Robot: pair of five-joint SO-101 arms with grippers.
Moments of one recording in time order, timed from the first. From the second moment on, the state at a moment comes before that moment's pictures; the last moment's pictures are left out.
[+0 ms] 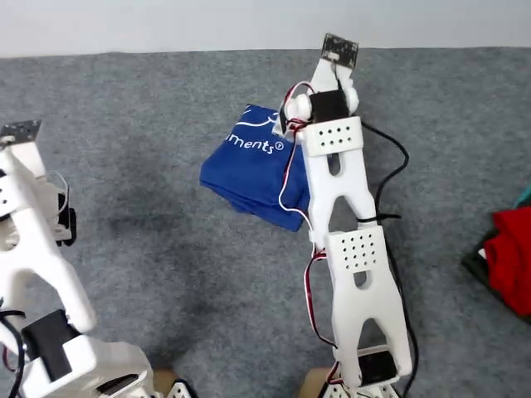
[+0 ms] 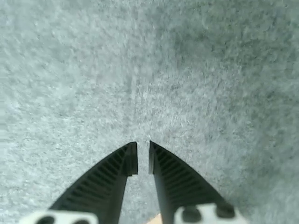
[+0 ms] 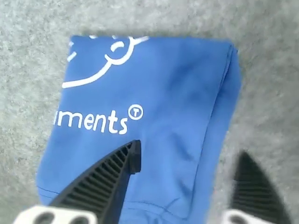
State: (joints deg) left arm -34.5 -1.5 3.4 98.8 -11.0; right arm -16.5 63.8 -89.0 100.5 -33.7
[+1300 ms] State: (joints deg) left arm -34.5 -1.5 3.2 98.8 -11.0; right arm -22.5 72.7 -82.9 89.3 -38.6
